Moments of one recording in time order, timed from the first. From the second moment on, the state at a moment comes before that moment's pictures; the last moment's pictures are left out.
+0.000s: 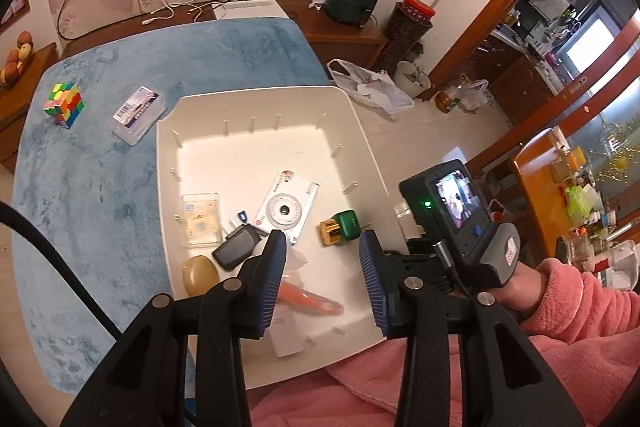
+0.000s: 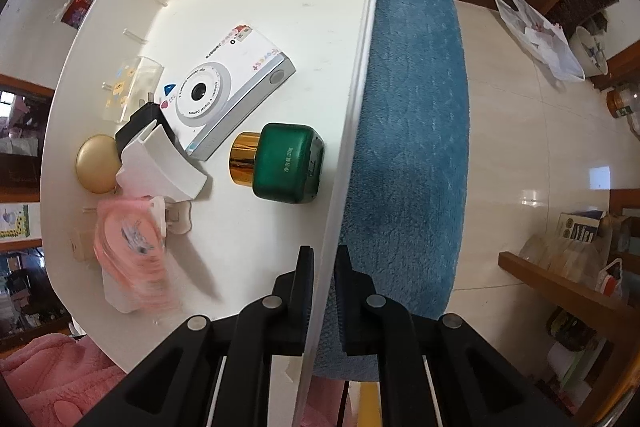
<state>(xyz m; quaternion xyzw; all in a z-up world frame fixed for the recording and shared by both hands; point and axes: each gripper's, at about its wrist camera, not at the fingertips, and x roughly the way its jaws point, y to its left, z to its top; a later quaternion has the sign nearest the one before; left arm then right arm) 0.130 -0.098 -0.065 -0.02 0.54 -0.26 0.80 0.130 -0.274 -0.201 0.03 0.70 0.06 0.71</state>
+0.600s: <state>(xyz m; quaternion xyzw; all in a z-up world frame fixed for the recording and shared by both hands) 0.190 -0.039 -0.052 0.02 0.55 -0.24 0.80 0.126 -0.290 -0.204 0.13 0.69 -0.04 0.71</state>
